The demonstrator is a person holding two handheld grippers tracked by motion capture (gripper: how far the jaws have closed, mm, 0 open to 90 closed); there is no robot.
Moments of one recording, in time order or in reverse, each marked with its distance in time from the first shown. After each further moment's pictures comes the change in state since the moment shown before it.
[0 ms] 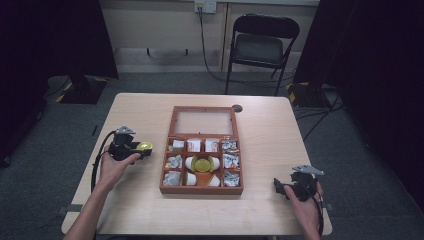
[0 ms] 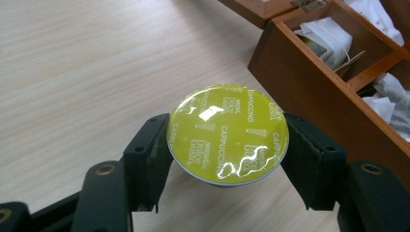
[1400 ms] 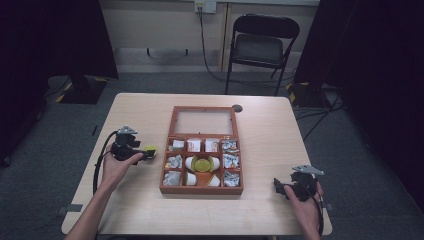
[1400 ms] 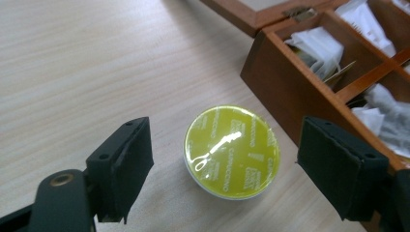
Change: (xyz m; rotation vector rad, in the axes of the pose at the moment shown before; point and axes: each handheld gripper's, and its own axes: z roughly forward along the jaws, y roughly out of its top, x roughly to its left) left arm -0.004 0.002 -0.003 -0.047 0.001 -0.027; right arm 0.000 0.000 0.000 0.000 0.001 0.000
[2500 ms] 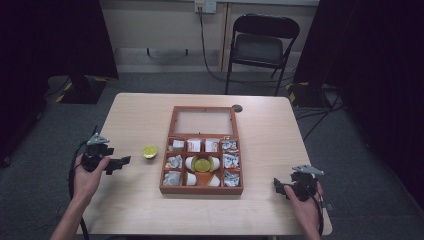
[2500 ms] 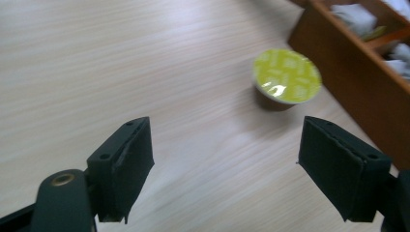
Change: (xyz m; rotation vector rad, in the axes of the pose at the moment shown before) left arm 0.026 -0.044 -0.067 -0.019 0.142 -0.070; right arm 0.000 0.000 0.000 0.000 0.004 -0.003
